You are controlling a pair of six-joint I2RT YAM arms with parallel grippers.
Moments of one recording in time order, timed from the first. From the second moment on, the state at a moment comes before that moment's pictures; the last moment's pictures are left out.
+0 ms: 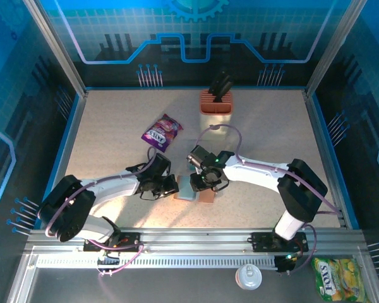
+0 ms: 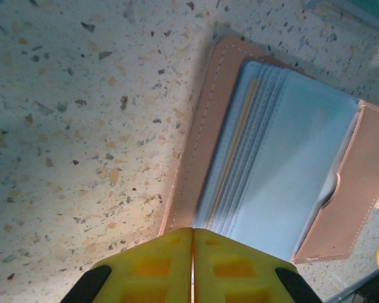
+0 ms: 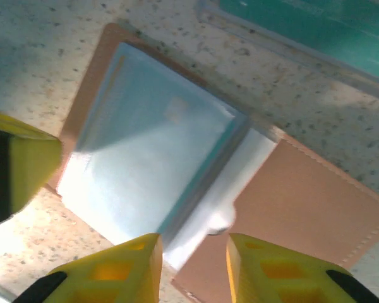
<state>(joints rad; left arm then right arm) -0.62 1.42 0.60 -0.29 0.31 -0.96 0.89 1.66 1.07 -0.65 -0.09 0.56</state>
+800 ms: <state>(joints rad) -0.67 1.41 0.57 -0.29 0.30 -1.01 0.89 1.68 0.99 -0.44 -0.27 0.74</state>
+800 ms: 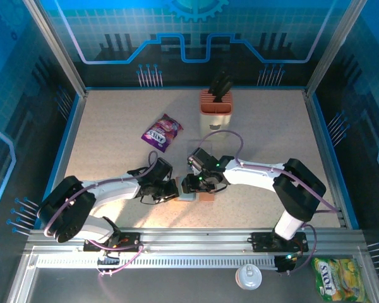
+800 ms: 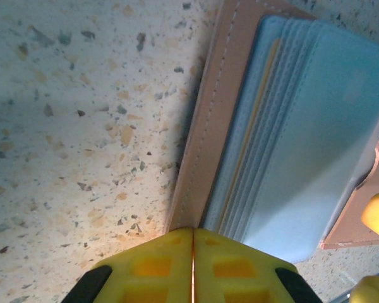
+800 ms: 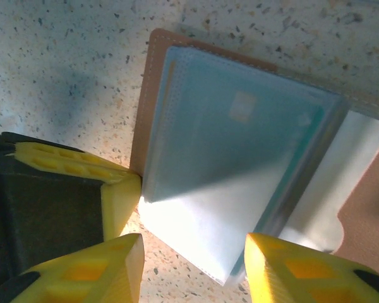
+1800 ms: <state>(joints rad) -0.67 1.43 0.62 -0.36 0.24 -0.97 0.87 1.71 0.99 -0.40 -0.30 0.75</state>
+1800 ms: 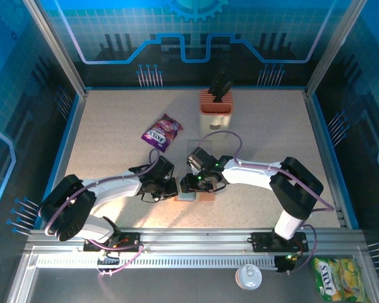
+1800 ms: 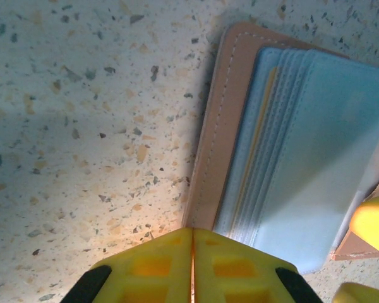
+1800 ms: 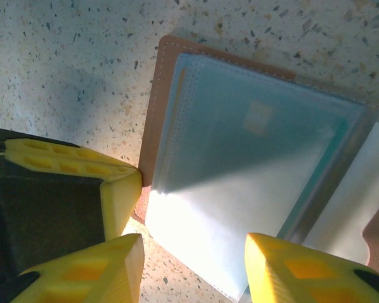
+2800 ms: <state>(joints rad) -0.67 1.43 0.62 -0.35 0.24 -0.97 0.84 1.69 0.90 -0.31 -0.33 0.79</state>
